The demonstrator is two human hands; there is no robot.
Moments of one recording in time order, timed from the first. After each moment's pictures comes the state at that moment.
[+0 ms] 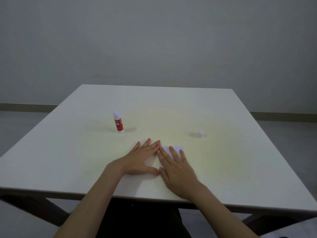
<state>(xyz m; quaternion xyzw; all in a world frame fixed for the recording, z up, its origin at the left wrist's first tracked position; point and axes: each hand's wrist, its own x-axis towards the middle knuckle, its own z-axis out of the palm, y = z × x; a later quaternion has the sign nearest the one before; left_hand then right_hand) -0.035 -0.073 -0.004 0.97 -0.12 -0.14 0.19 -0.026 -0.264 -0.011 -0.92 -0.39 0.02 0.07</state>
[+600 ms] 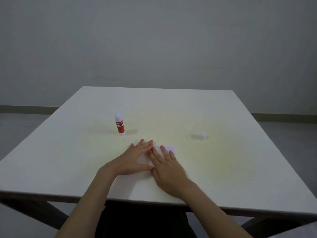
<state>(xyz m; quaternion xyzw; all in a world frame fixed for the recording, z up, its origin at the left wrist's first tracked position) -0.048 -0.059 0.013 0.95 -0.07 -0.11 0.28 -0.021 -0.232 -0.016 -0.90 -0.41 0.04 0.11</state>
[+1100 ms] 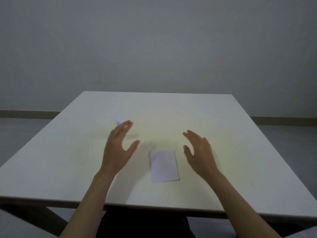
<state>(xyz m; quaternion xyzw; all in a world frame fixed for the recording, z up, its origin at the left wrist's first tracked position) -0.050 -0.042 0.029 0.89 0.04 0.34 0.29 0.029 -0.290 0.014 -0.91 -0.25 -0.13 0.30</state>
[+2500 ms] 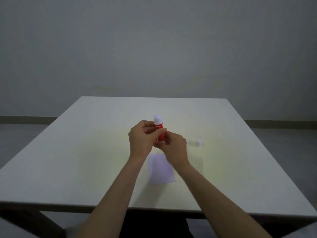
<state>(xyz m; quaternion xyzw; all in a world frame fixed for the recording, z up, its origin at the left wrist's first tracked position) -0.009 -0.121 0.069 0.71 0.11 0.30 0.63 0.020 -0.224 0.044 -0.81 -0.19 -0.03 0.56</state>
